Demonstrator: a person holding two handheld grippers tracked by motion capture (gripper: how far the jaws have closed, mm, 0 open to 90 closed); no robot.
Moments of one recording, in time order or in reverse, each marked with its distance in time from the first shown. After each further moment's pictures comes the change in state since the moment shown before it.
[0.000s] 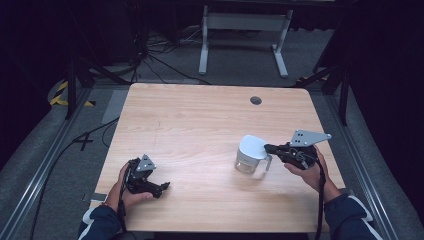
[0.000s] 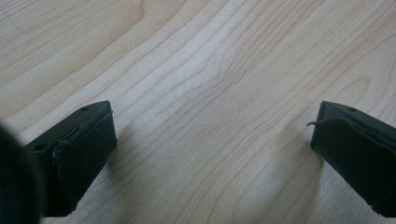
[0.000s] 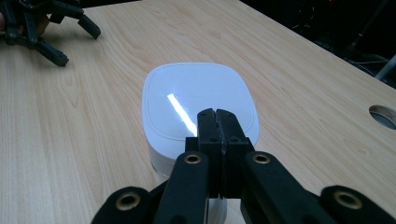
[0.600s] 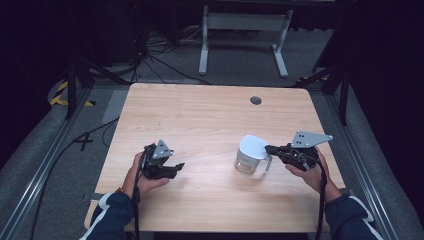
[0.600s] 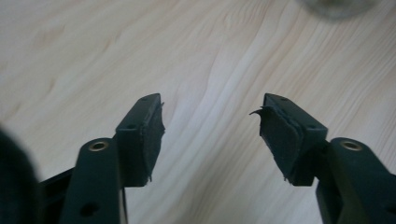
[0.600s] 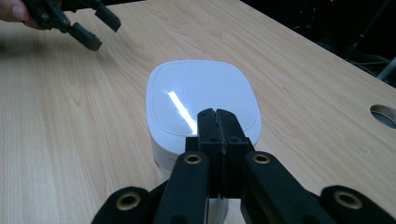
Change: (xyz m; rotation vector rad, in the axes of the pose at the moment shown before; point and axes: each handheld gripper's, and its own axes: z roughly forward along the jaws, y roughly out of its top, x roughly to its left) left arm -0.021 0.074 0.004 -0.117 0.005 0.088; right arm 0.002 -0.002 -0.003 -0.002 0.007 0.001
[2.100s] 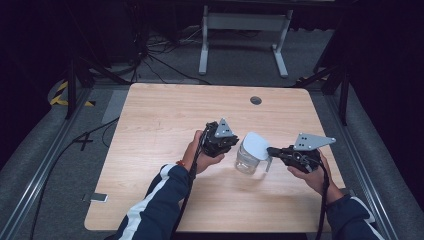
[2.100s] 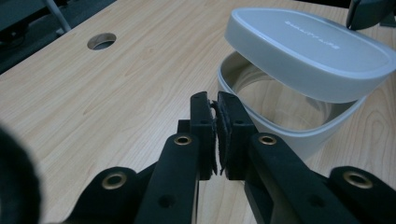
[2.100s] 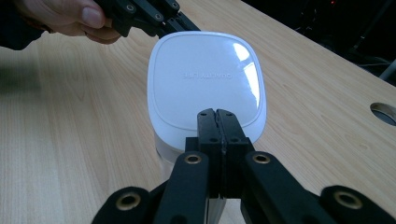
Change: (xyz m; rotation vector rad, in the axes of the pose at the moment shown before) left arm -0.060 0.123 0.079 -0.128 -0.152 0.159; right arm 0.000 -0.007 -0.005 -0.009 0.003 -0.005
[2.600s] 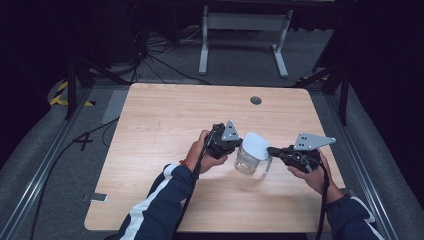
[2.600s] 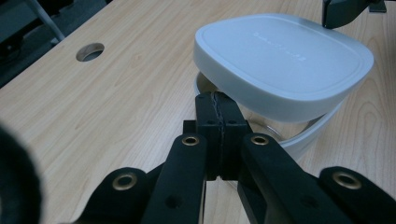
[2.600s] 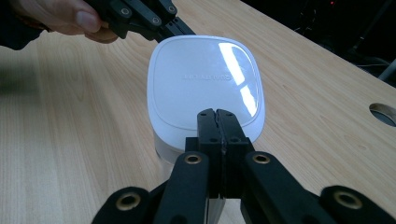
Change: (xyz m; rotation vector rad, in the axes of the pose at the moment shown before) left arm -0.011 0.011 0.003 0.021 -0.006 0.095; right arm 0.000 0.001 0.000 0.001 -0.003 -0.005
